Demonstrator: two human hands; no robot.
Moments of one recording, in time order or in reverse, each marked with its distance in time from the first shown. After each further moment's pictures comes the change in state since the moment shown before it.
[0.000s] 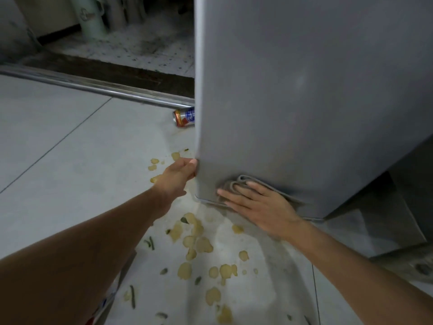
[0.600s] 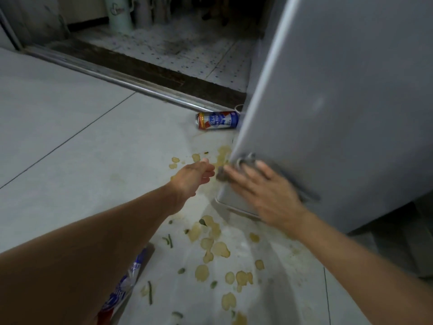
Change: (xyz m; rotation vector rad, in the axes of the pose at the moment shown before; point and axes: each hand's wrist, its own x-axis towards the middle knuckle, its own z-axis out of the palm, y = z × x) left_hand -0.003 -0.003 -0.039 -0.045 -0.063 -0.075; right_hand 0.075 0.017 -0.048 0.044 0.041 0.026
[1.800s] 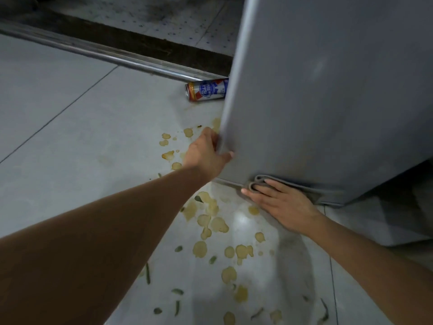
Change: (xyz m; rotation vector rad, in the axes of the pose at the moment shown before) left_hand 0.022 -0.006 0.053 0.448 0.218 0.225; right_hand -0.098 -0.041 0.070 0.170 -0.491 -0.162
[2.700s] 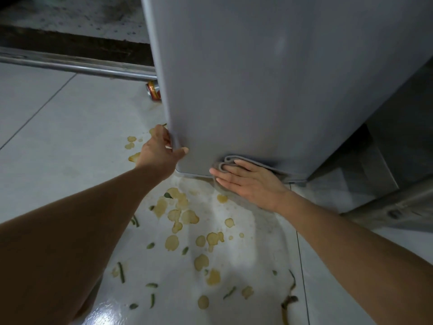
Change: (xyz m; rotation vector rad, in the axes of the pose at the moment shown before) left_hand 0.004 -0.007 0.009 0.111 0.118 0.045; right_hand -0.014 0.011 0.006 -0.095 0.261 0.044
